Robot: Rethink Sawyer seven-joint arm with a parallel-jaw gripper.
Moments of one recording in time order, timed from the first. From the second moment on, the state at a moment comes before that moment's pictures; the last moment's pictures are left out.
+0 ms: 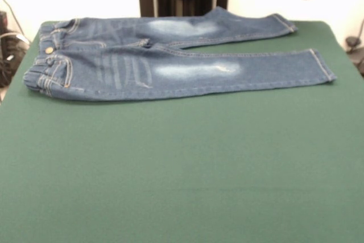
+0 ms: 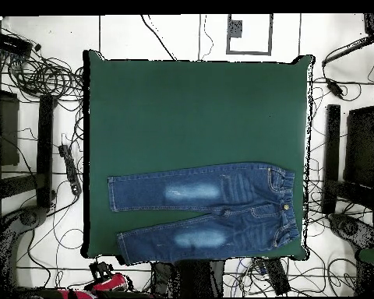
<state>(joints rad) 0.64 -0.03 -0.24 2.31 -0.28 -1.62 2.51</state>
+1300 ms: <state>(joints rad) 0.59 -0.05 -0.31 2.30 -0.35 -1.65 2.51</state>
